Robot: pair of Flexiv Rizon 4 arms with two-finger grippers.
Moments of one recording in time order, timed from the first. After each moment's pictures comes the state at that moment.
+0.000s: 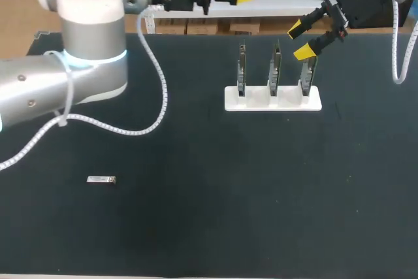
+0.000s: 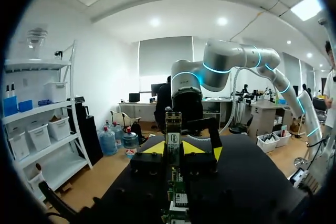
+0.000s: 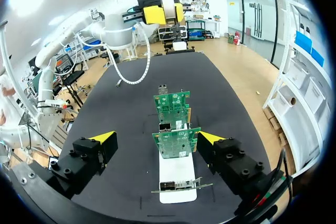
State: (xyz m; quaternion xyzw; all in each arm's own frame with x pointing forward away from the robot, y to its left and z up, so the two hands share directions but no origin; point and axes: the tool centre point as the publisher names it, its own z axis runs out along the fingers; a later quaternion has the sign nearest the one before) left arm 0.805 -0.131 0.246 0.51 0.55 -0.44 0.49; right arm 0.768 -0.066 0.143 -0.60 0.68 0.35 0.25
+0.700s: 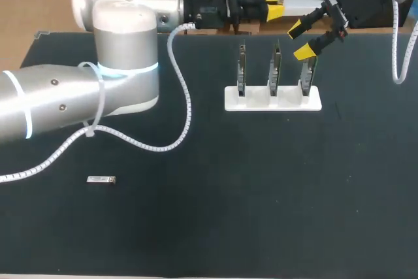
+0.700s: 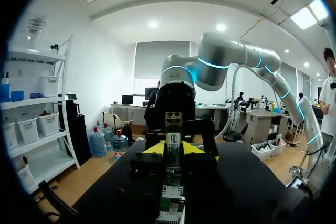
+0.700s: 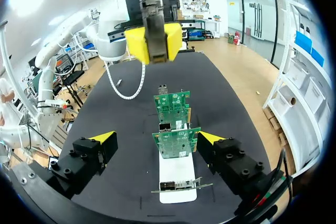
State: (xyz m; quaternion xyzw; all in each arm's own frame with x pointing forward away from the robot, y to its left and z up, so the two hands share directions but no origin) left arm 0.783 -0.187 0.222 0.49 0.54 -0.48 0.48; right arm 0.768 -0.066 0.143 -0.60 0.68 0.35 0.25
